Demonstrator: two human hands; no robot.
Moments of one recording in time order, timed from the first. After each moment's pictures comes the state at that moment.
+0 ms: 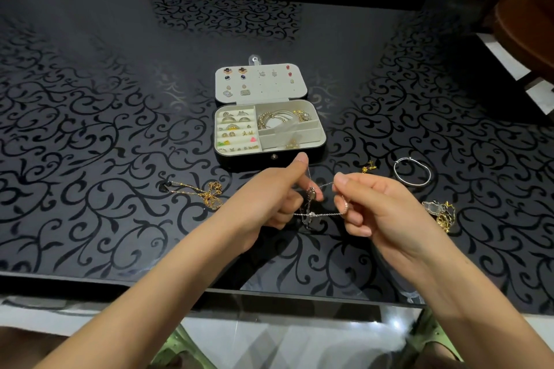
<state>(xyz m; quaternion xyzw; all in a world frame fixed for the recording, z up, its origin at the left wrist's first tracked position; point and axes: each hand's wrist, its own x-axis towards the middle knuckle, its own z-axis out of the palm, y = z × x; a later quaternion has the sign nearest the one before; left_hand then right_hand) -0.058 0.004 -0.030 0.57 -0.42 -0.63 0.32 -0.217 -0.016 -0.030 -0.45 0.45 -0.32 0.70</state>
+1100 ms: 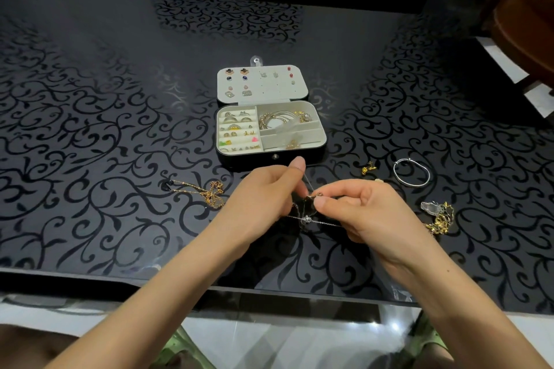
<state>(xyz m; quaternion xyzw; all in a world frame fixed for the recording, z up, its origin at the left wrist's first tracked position) -0.056 0.013 -0.033 0.65 -0.48 -0.48 0.35 -0.211 -0.011 -0.036 -0.56 0.49 -0.28 0.61</state>
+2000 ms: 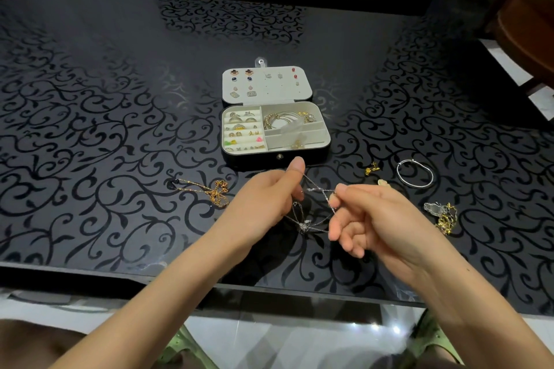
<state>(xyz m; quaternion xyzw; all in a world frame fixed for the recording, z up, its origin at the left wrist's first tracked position) -0.053 0.019 -0.037 0.64 -0.44 -0.51 0.37 -0.212 -0.007 -0.022 -0.46 0.49 -0.24 0.70</state>
